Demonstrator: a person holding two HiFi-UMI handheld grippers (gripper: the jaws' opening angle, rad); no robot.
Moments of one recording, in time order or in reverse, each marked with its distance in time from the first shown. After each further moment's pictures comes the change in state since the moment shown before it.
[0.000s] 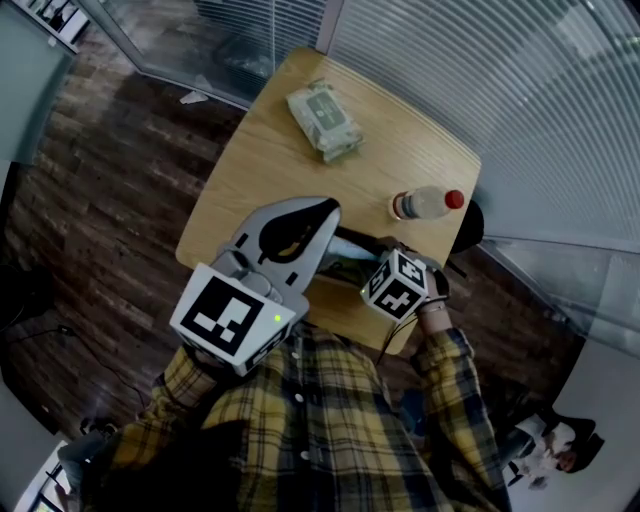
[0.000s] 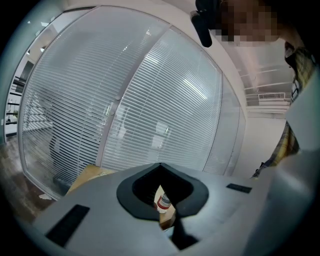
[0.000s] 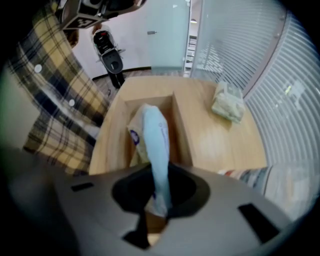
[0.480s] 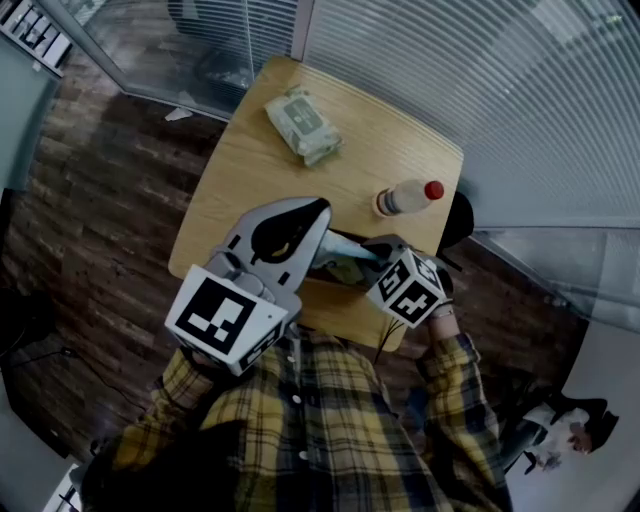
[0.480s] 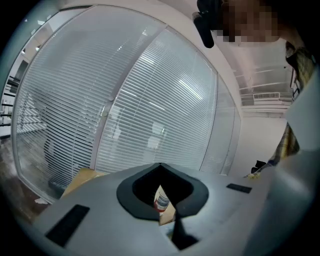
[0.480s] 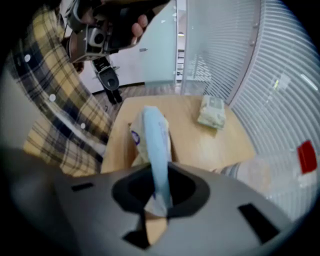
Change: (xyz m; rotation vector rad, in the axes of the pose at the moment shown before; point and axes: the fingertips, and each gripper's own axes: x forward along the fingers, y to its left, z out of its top) left arm 0.008 -0.015 0.004 0.024 -0.006 -0.048; right arm -0.049 -0.006 0.011 0.104 -0.153 -0.016
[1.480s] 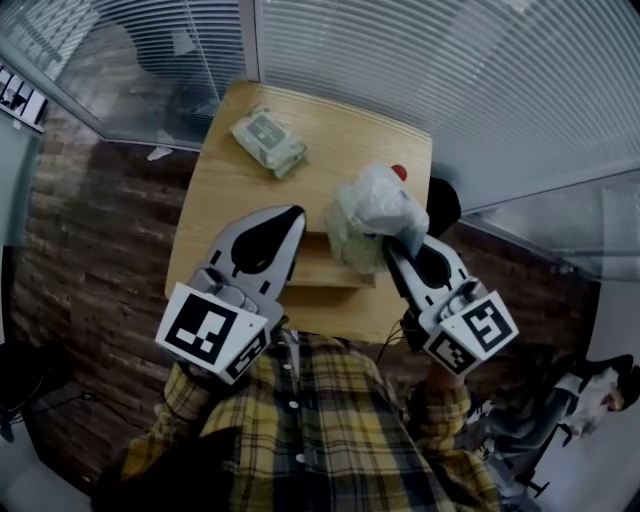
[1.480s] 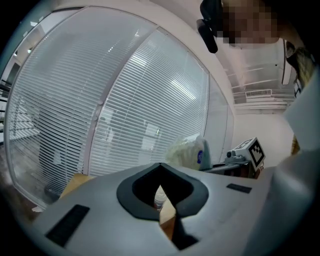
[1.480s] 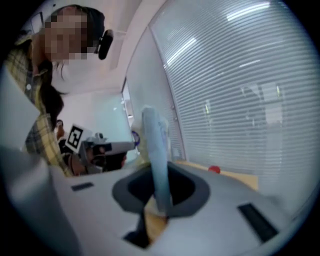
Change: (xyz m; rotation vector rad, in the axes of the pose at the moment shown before) left arm 0.002 -0.027 0.007 0.055 -0.012 -0.055; right arm -0.203 -0.025 0.053 0.608 -0.919 -0.294
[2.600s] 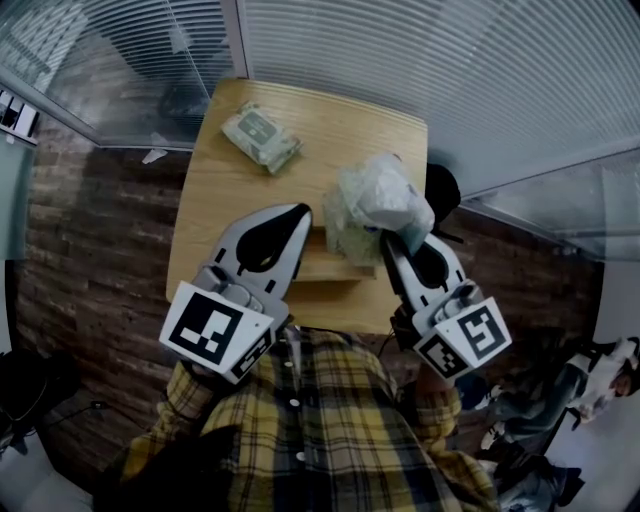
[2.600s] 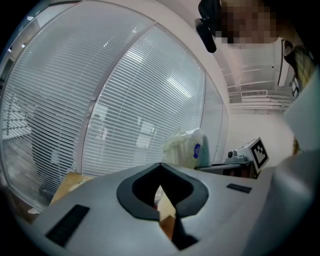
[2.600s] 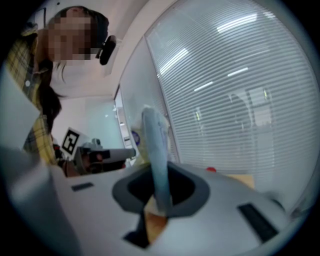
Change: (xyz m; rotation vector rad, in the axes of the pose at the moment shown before) left arm 0.013 -0.013 -0.004 0.006 0.033 -0.063; right arm -0.007 0.000 0.005 0.047 -0.099 -0.099
